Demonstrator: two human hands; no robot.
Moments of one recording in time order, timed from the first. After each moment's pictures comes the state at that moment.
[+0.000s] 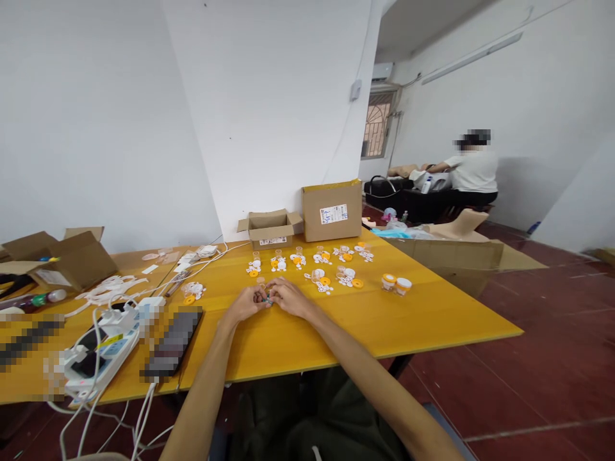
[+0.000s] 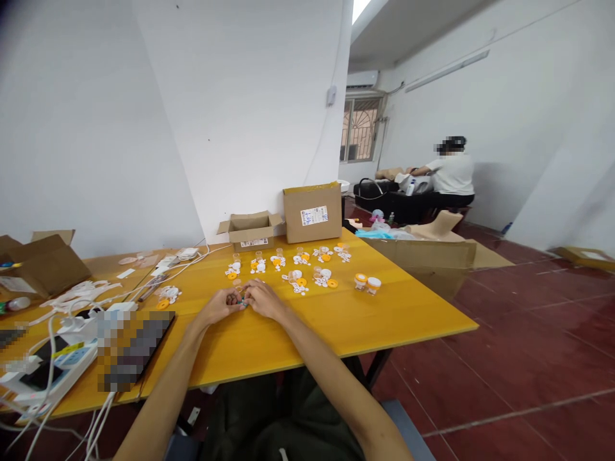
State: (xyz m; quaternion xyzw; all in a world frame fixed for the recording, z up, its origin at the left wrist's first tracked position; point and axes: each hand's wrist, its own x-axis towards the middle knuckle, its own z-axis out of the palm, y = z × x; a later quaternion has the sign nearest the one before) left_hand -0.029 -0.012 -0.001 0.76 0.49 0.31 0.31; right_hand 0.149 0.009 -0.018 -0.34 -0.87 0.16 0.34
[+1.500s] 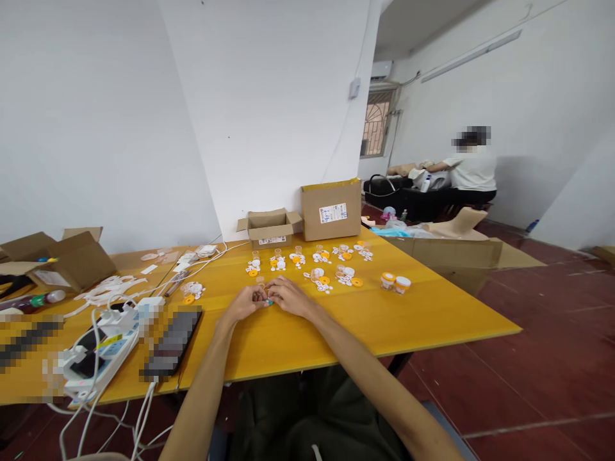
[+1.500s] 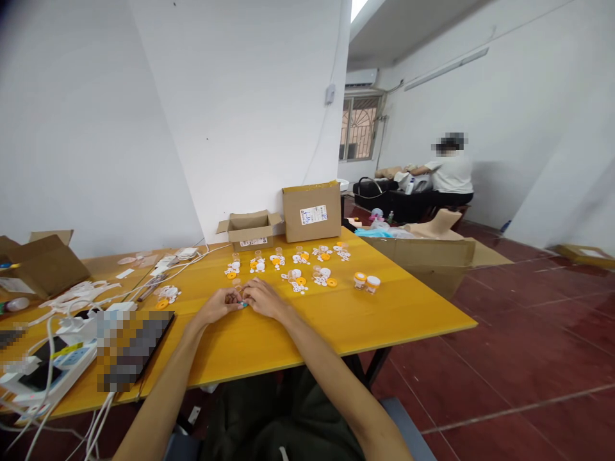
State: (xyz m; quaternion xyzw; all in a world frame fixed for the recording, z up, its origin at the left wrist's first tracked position) left_hand -0.032 -0.011 -0.001 0.75 0.47 0.30 0.35; right_hand 0.155 0.005 -0.013 -0.30 -0.90 0.06 0.31
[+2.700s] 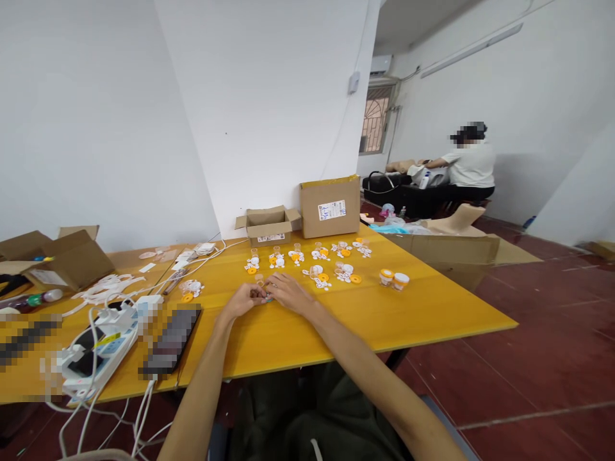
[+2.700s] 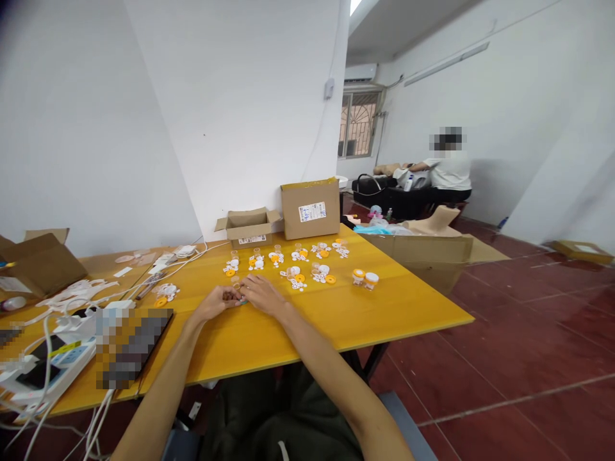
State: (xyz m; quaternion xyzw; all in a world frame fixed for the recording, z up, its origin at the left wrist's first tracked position) left_hand -0.036 -0.004 -0.008 0.73 0.48 0.31 0.39; right_hand 0.157 0.012 -0.020 -0.25 -0.92 -0.12 0.28
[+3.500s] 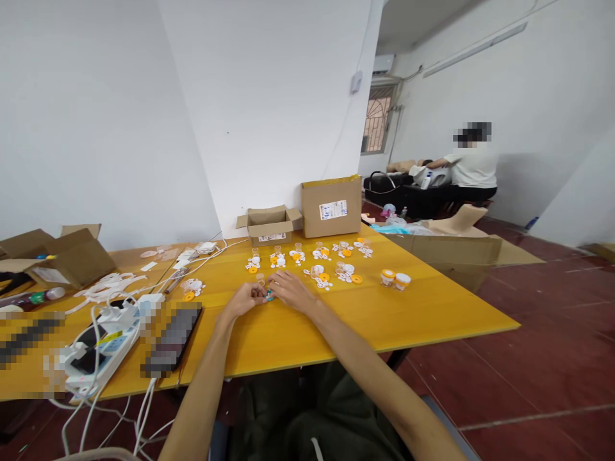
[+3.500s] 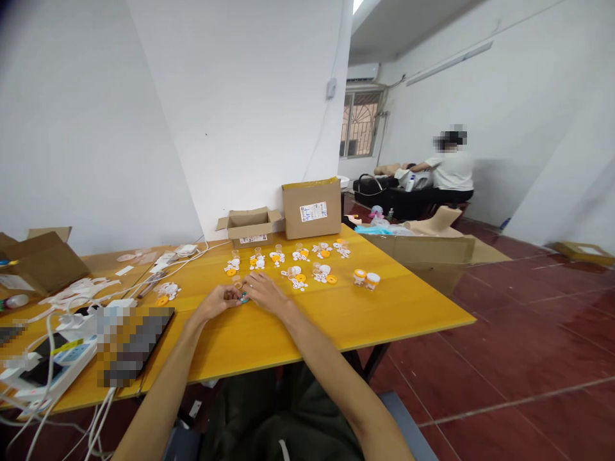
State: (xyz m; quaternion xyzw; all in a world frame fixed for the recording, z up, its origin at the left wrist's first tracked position) left_hand -0.036 -0.005 -0.007 0.73 0.47 0.32 0.37; right_hand 0.161 0.011 -0.016 -0.27 -0.91 -0.14 0.27
